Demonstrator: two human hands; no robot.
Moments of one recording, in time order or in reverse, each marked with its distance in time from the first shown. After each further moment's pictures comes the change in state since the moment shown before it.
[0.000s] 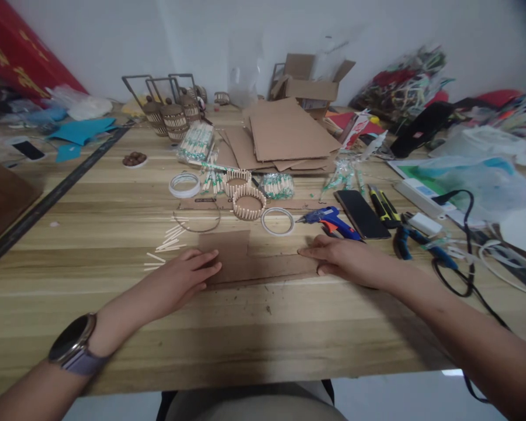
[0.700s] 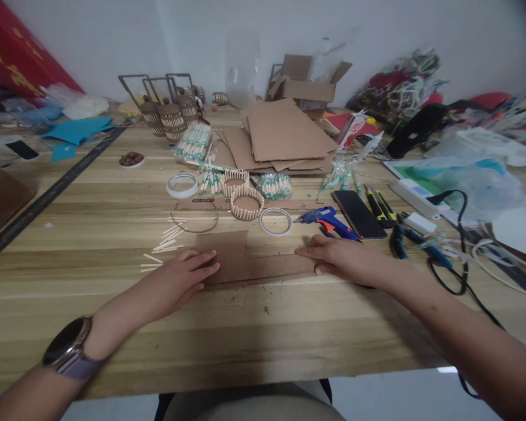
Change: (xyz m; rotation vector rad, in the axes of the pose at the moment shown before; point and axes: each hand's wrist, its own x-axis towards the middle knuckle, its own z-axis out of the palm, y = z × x) left_hand 0.000 0.001 -0.001 0.005 -0.007 -0.008; right_hand 0.002 -0.002 -0.002 -0.046 -0.040 0.009
